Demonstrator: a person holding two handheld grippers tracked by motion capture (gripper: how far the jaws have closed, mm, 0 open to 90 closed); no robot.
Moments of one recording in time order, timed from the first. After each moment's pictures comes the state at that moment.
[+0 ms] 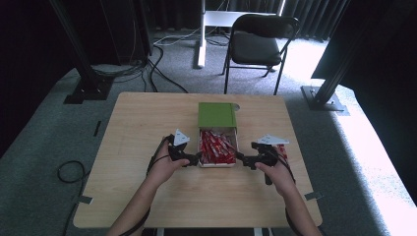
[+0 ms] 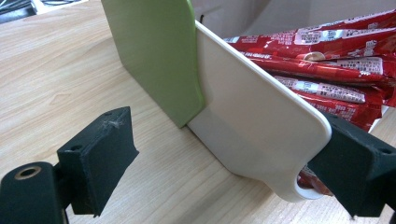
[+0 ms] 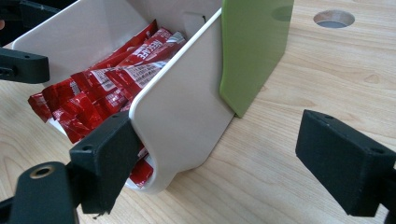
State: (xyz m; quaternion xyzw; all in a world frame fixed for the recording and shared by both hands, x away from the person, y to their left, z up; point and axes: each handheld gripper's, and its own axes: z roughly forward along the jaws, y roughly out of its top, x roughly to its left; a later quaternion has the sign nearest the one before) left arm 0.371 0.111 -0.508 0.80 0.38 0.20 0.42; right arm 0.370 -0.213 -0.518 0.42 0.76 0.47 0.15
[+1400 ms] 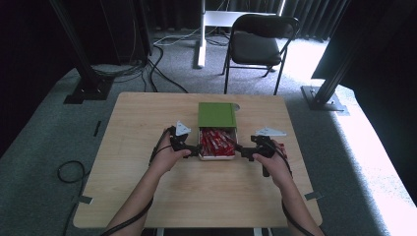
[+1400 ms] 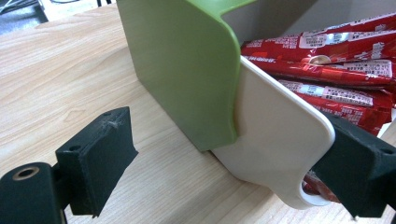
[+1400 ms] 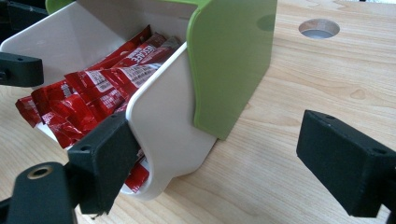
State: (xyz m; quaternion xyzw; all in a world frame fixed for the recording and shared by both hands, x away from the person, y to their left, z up) left arm 0.399 0.109 -0.502 0.80 0.39 0.20 0.41; right arm 0.397 -0.209 -0.514 0.44 0.75 0.47 0.16
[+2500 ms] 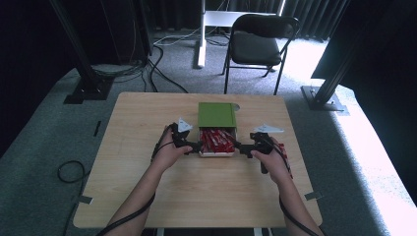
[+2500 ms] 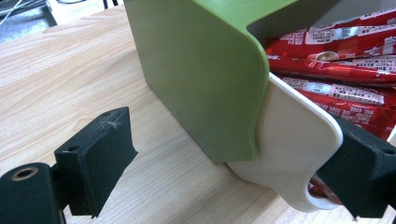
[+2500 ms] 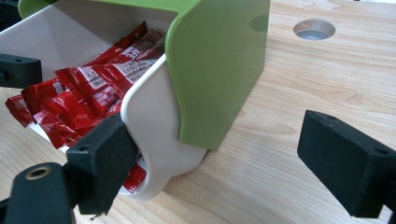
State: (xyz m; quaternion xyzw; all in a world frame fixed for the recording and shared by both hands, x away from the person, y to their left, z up) left arm 0.415 0.105 -0.503 0.80 0.39 0.21 0.40; right arm 0.410 -0.205 -0.516 0.45 0.75 0.46 0.16
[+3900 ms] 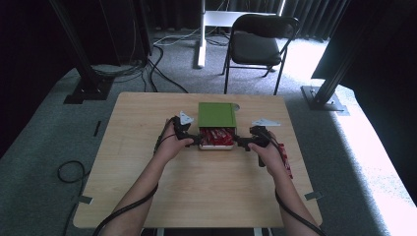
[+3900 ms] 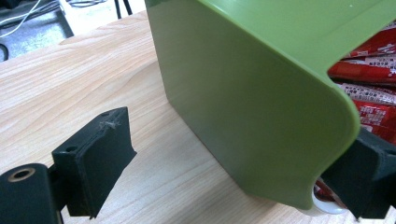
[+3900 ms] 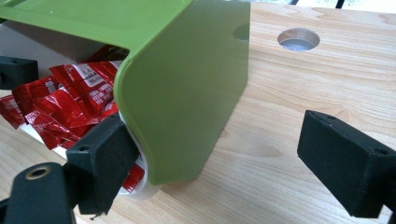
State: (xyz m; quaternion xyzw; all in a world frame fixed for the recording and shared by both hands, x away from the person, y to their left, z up) left arm 0.444 0.103 -0.503 0.80 0.40 0.23 0.39; right arm 0.435 -0.200 -0.515 0.46 0.74 0.45 0.18
